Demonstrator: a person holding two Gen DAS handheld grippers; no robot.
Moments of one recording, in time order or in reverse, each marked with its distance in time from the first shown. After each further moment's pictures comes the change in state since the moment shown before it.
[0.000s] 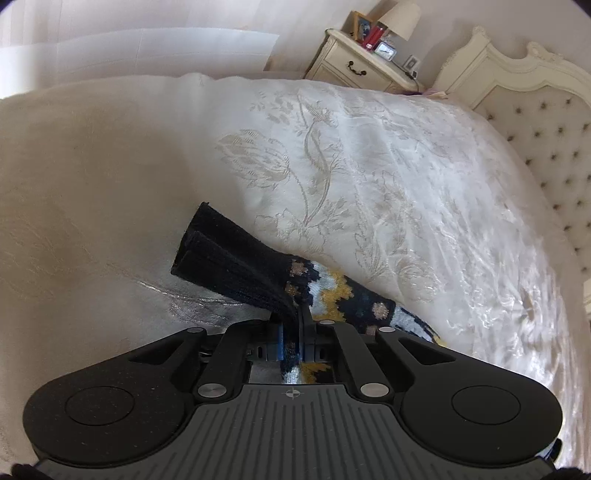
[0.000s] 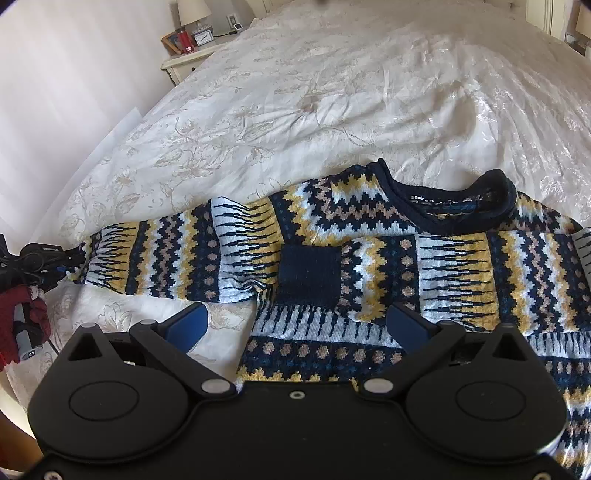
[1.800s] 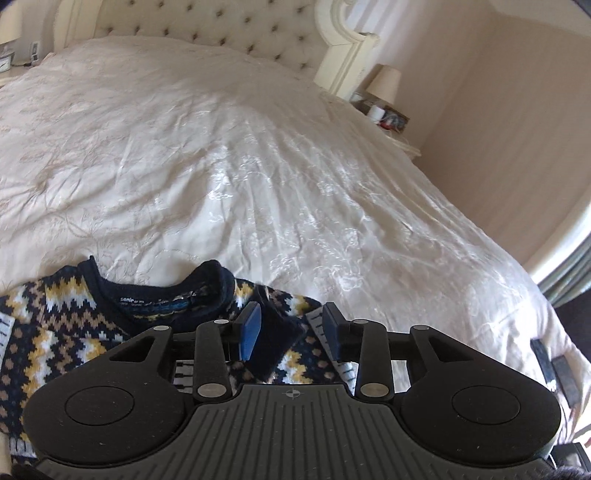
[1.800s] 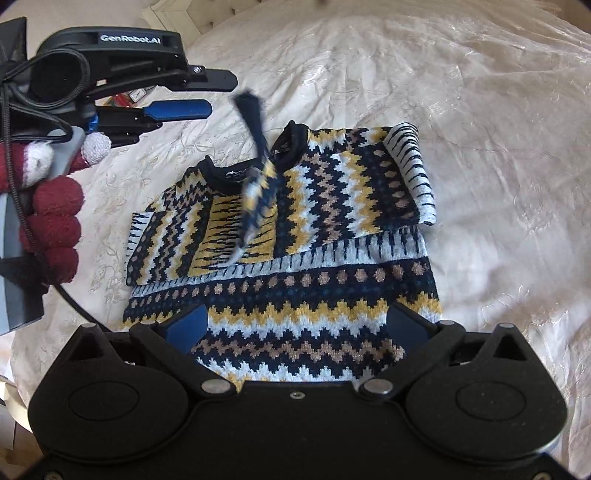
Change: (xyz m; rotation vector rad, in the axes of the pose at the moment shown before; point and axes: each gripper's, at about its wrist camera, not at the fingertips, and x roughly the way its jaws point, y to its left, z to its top) left arm -0.092 -0.453 -0.307 0.803 0.193 -0.580; right arm -0.080 -0.223 -0.093 0.270 -0.056 0.029
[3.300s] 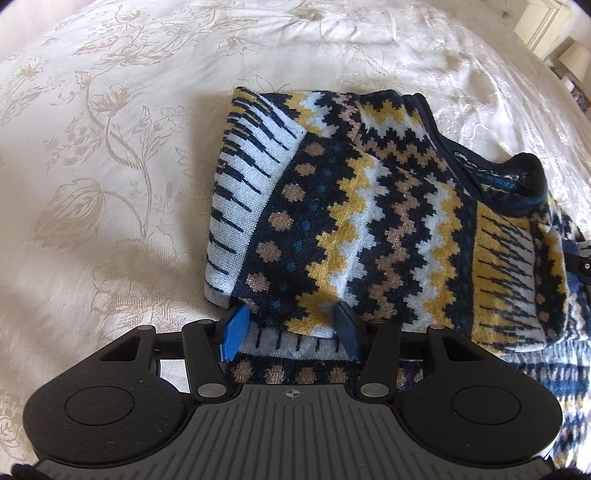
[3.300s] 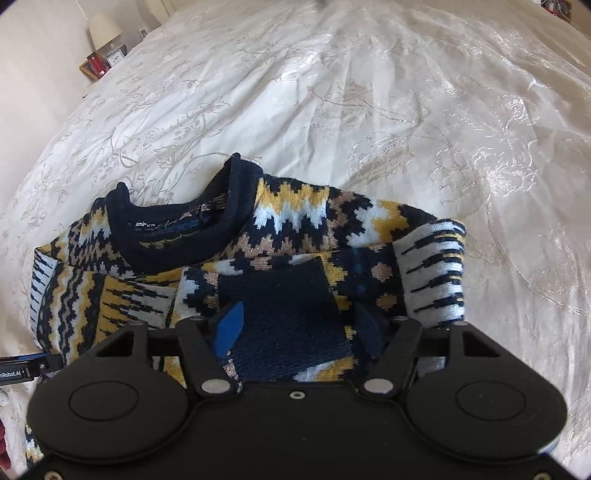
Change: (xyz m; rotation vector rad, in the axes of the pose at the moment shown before) left arm 0.007 0.205 -0.101 -0.320 0.280 0.467; right arm 0.140 -0.026 0.117 -0.133 0.077 -0.096
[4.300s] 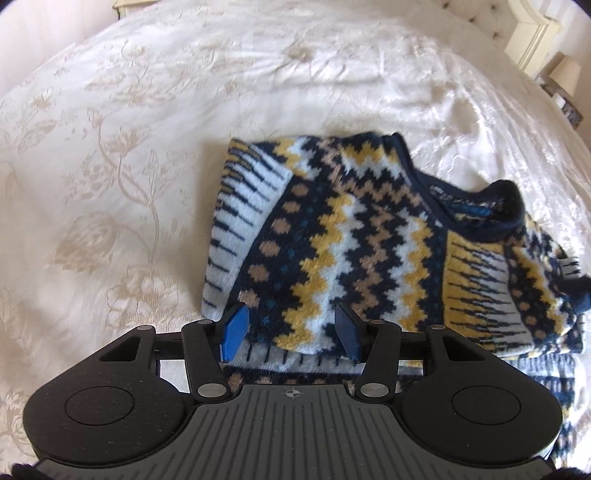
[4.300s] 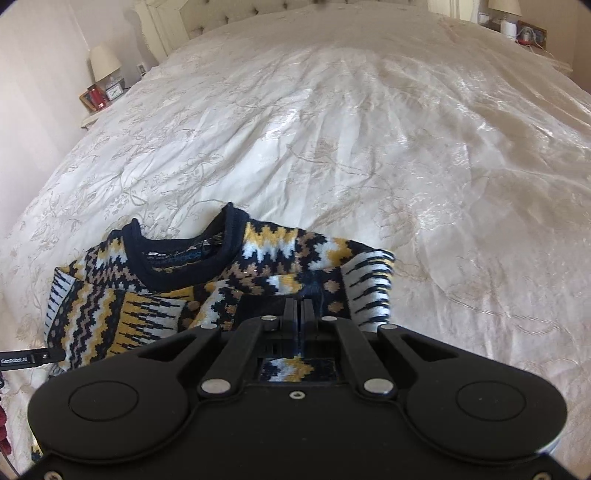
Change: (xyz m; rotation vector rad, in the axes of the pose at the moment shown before) left arm -0.032 -0.011 -0.002 0.009 -0.108 -0.006; right arm -0.070 -0.015 -0.008 0.012 -0.127 -0.056
